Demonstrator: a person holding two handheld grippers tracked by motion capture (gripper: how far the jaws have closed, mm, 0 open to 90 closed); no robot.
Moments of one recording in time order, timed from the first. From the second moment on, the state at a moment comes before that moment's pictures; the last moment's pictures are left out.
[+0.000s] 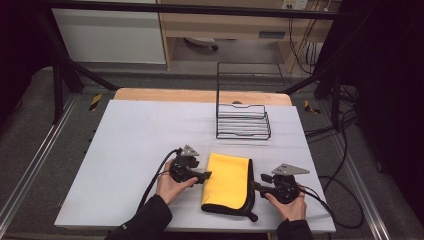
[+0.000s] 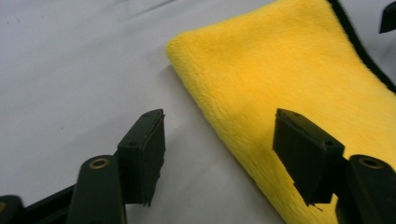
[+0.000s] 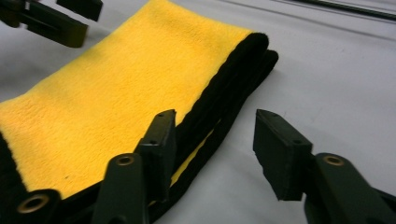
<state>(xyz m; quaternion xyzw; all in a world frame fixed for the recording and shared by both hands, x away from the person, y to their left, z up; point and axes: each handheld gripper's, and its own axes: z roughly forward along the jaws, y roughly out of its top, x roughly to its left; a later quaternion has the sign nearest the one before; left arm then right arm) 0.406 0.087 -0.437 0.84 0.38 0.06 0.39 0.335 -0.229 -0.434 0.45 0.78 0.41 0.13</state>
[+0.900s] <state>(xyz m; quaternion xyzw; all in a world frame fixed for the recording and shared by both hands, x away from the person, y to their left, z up) 0.410 0.074 -0.447 0.85 0.37 0.01 0.39 0.365 -0.204 -0.450 0.51 0.77 0.39 0.05</state>
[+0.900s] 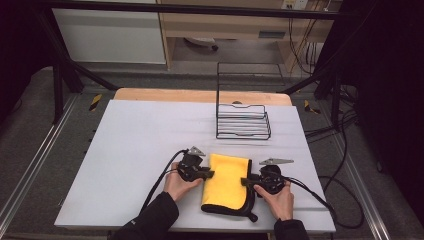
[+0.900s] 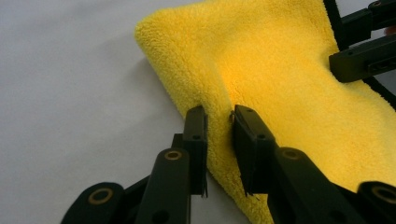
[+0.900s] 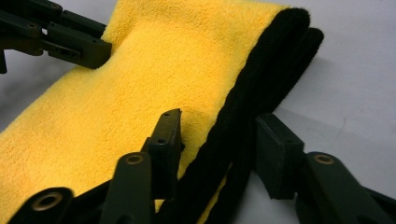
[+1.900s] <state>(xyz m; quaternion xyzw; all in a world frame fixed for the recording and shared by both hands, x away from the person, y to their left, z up) 0.414 0.080 -0.442 0.84 0.36 0.03 0.40 0.391 -0.208 -0.455 0.45 0.79 0.40 0.09</state>
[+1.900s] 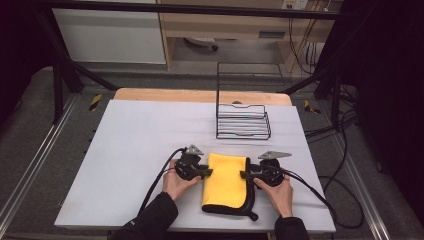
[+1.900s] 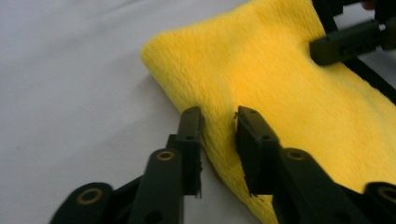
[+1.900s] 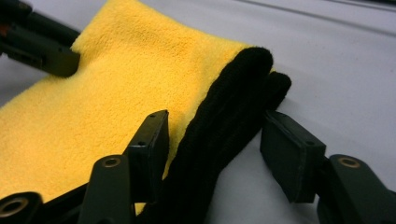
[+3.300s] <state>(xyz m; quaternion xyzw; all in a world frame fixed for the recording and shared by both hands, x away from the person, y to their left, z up) 0.409 0.087 -0.412 0.82 0.35 0.05 0.45 0.379 -0.214 -0.434 0.47 0.74 0.47 0.06</state>
